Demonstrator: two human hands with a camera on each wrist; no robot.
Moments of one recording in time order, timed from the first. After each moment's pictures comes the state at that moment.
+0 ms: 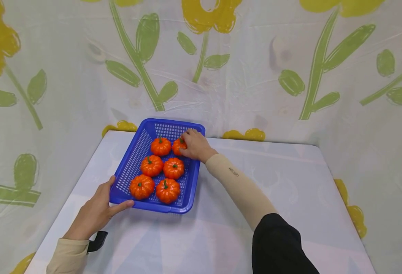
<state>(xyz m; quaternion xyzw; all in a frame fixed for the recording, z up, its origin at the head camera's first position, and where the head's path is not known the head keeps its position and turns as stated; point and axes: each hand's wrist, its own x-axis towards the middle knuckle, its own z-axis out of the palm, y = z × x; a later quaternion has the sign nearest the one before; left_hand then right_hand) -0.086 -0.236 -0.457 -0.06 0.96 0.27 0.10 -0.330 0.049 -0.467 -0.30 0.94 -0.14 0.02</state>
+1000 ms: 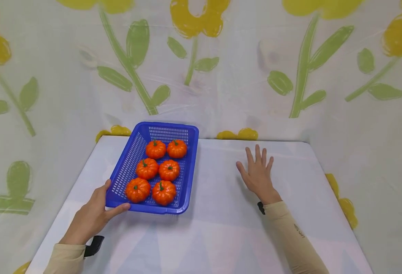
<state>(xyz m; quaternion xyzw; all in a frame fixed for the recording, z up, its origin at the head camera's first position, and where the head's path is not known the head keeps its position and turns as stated) -0.087 -0.238 -0.450 -0.05 0.96 0.24 0.12 -0.219 0.260 -0.500 -0.08 0.97 -0.20 -0.07</state>
